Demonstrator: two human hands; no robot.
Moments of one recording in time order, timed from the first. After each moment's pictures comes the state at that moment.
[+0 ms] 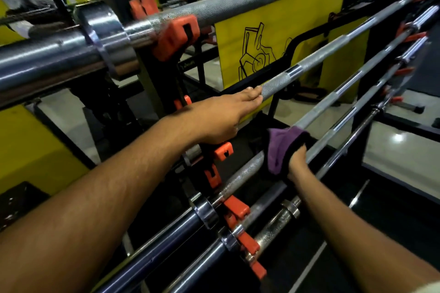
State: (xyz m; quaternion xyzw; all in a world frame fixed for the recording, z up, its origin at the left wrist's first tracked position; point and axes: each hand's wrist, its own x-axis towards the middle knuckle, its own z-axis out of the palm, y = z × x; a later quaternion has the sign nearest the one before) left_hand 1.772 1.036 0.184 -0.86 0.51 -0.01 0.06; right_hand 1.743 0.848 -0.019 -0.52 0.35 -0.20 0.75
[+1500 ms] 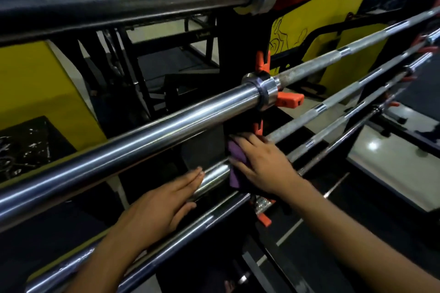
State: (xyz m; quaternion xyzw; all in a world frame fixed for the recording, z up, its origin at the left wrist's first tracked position) left_hand 1.621 1.332 0.005 -0.90 0.41 -0.05 -0.16; right_hand 1.622 1.039 0.032 -0.97 -0.14 -0.15 0.13
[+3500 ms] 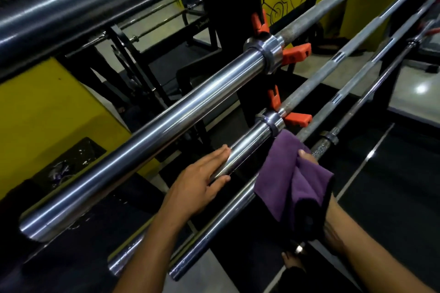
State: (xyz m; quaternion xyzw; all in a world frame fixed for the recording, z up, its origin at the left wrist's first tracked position) left_hand 1.625 1.327 0.019 -0.89 0.39 0.01 -0.25; right_hand 1.523 1.087 -0.042 -0.37 0.23 -0.04 0.90
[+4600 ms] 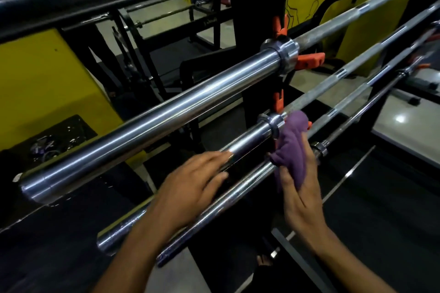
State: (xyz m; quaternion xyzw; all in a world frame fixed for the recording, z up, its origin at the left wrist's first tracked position) left_hand 1.580 1.343 0.043 -0.89 0.38 -0.06 -0.24; right_hand 1.501 1.120 -0.009 -0.76 0.06 -0.28 0.58
